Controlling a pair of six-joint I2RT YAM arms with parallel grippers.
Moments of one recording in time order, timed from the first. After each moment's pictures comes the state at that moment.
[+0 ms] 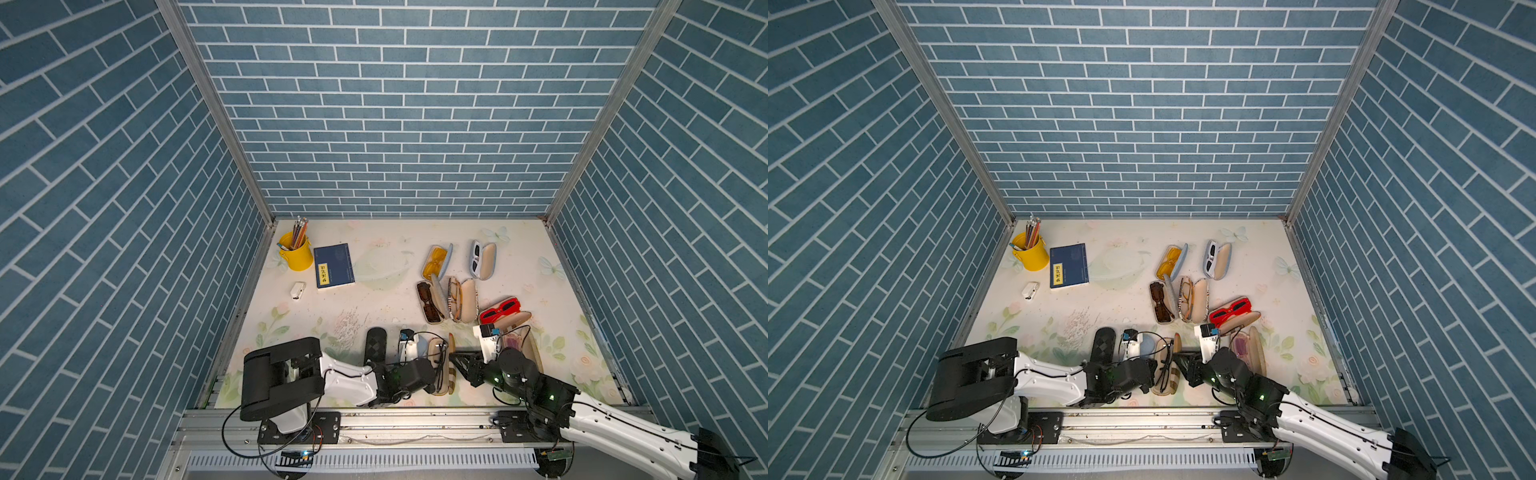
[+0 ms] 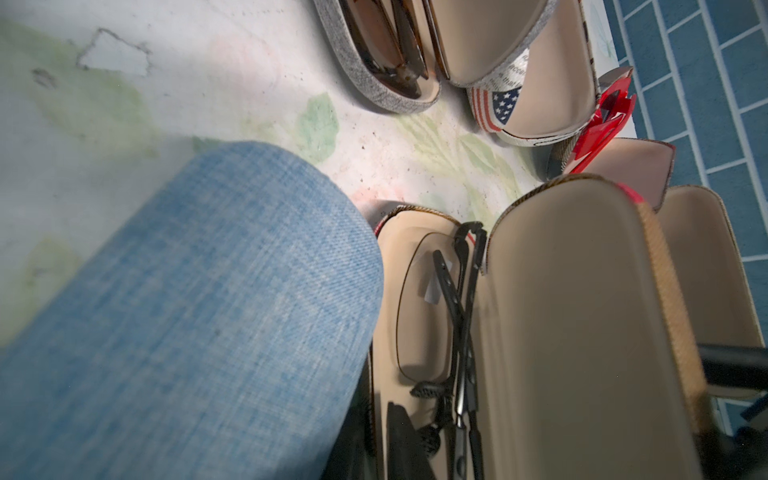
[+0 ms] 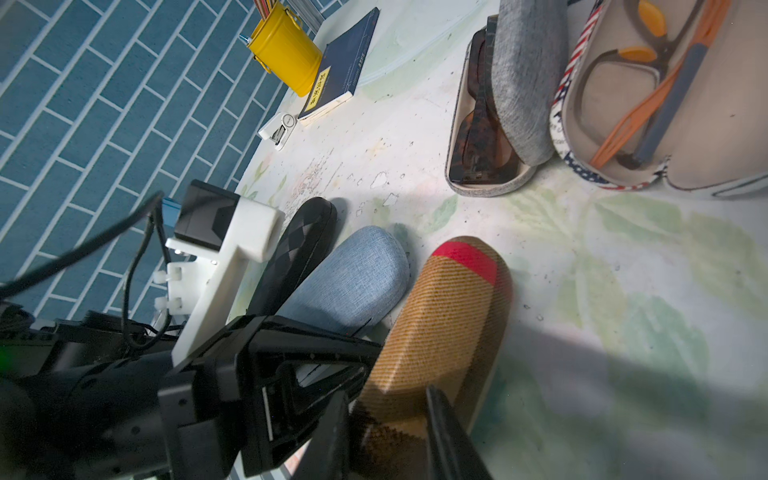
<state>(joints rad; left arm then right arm) -1.33 1.62 0.54 0.28 -0.40 -1.21 1.05 0.52 0.07 -0.01 0.03 0.77</state>
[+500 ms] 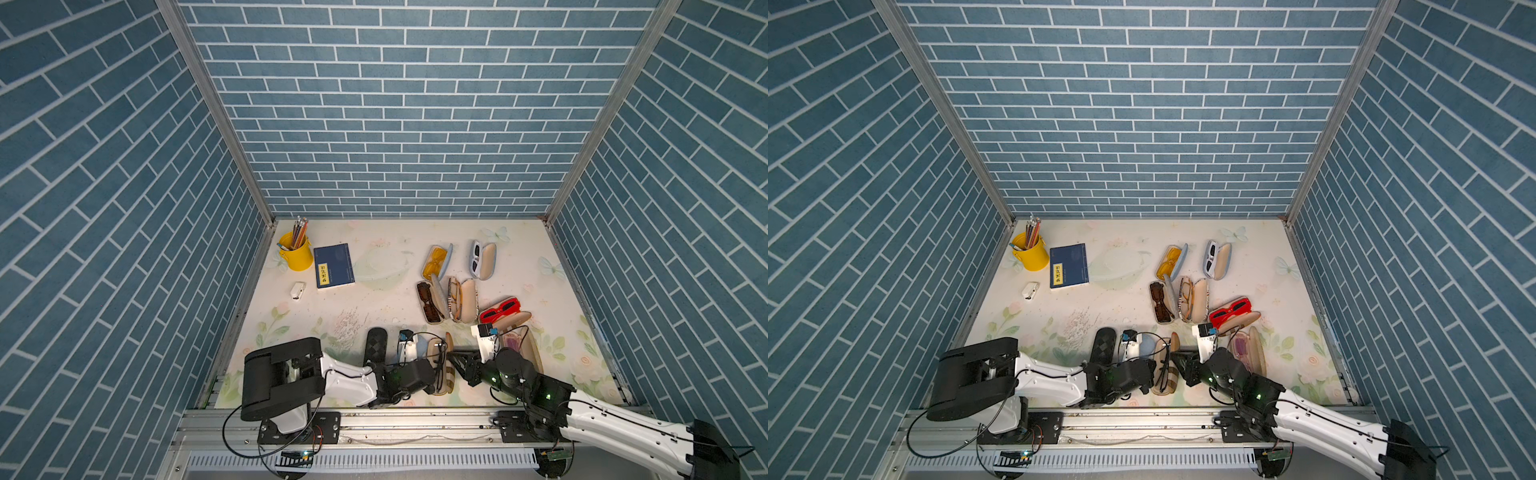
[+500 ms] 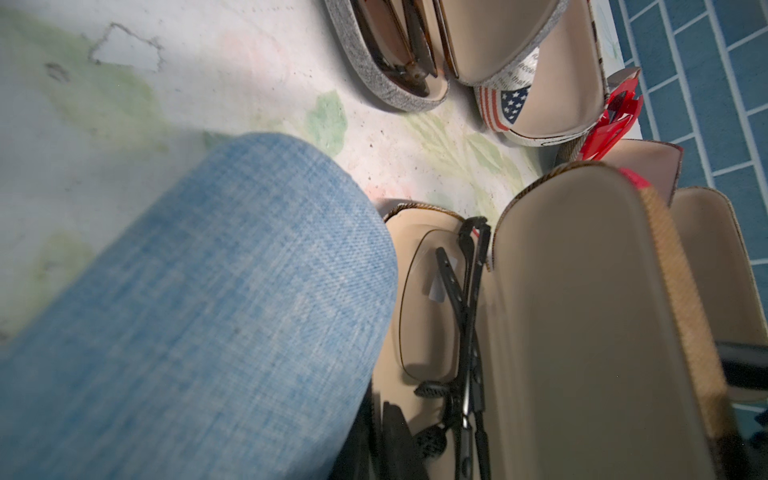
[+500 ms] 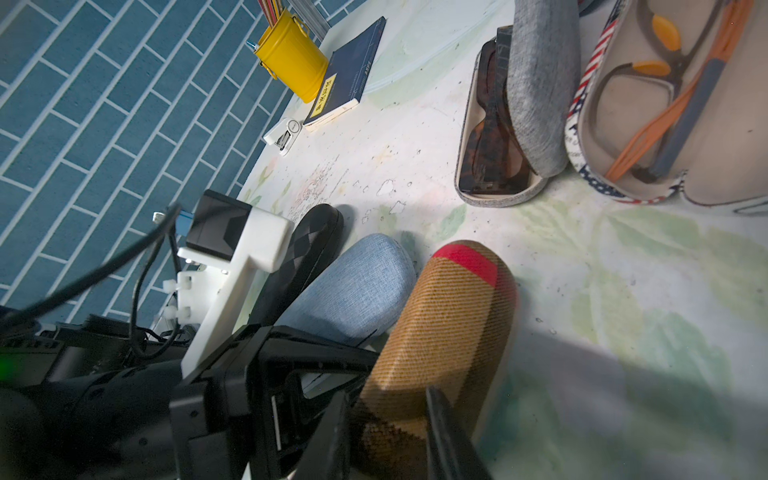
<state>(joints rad) -1.34 1.62 0.54 0.29 -0.40 -1.22 1.08 0.57 0.07 0.06 0.06 0.77</state>
